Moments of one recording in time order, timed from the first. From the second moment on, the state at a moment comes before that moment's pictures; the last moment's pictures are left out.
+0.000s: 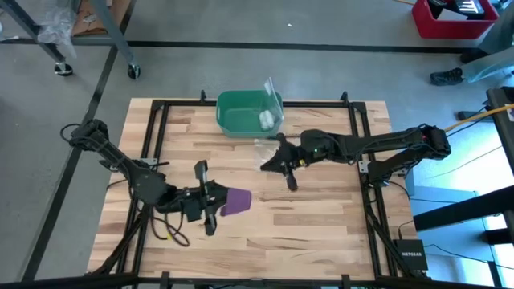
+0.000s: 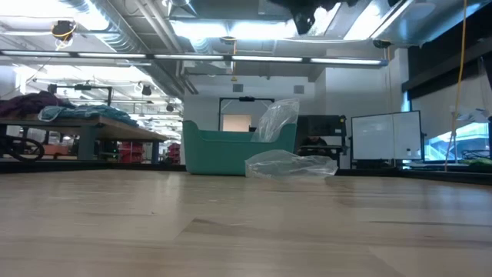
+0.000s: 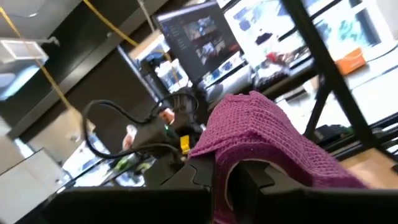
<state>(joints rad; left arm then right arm) -0.62 1.33 1.09 0.46 -0.75 0.73 0.04 1.35 0.98 0.08 -0.20 0.01</state>
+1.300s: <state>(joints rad) -0.45 1.37 1.09 0.42 -0.50 0.43 0.30 1.54 0.98 0.53 -0.12 -1.03</state>
